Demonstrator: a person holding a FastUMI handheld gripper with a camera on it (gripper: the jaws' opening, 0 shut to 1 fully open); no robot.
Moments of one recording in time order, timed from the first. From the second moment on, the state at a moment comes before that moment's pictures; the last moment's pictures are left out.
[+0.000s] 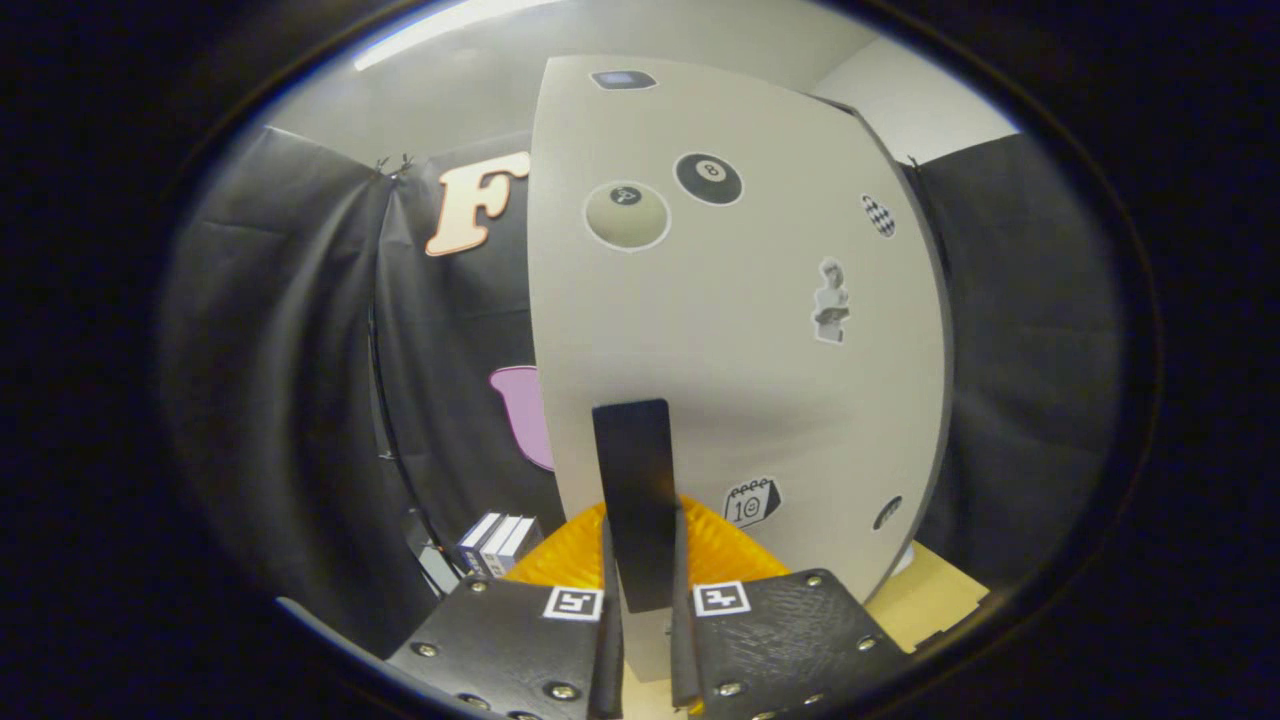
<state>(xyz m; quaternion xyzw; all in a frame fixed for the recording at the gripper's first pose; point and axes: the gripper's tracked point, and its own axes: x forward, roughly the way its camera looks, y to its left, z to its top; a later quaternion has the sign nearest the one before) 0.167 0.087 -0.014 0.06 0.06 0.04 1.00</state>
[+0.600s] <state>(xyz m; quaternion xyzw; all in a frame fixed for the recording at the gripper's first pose) 0.063 0.003 -0.004 0.05 0.06 -0.01 1.00</state>
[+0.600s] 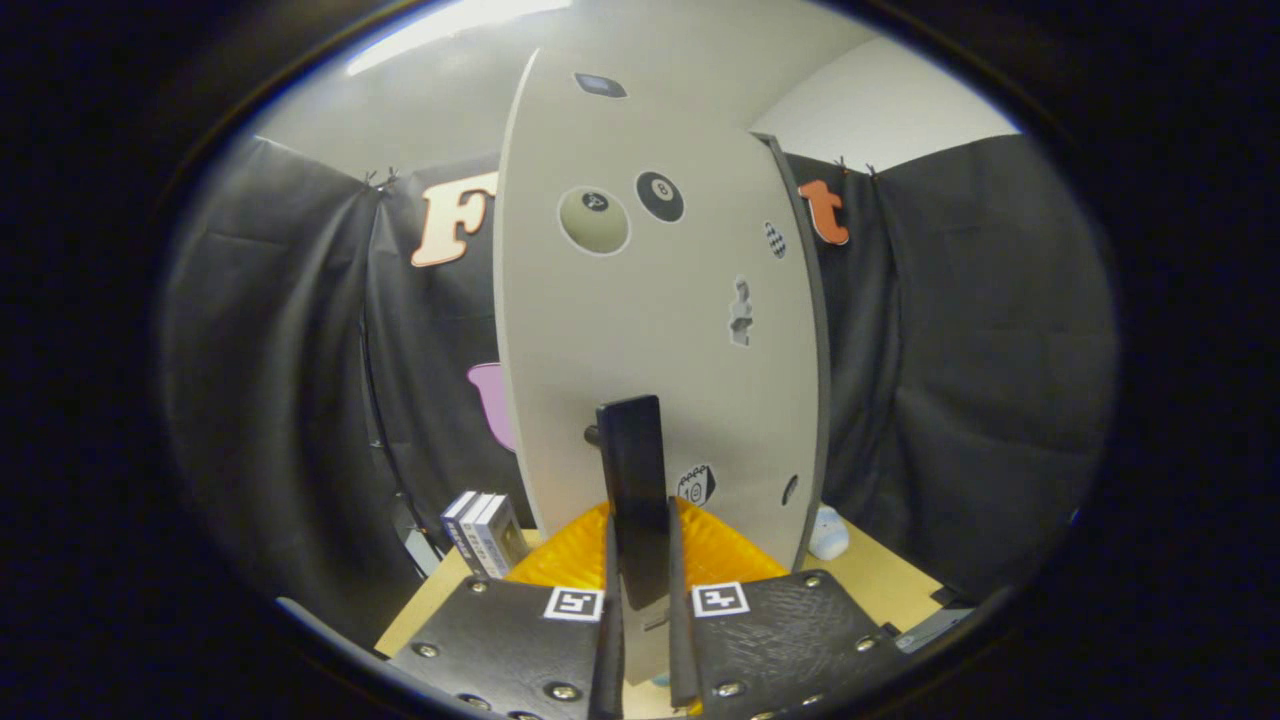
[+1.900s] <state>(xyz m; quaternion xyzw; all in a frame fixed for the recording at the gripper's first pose) -0.023 -0.195 -0.010 0.04 0.06 -0.08 0.99</state>
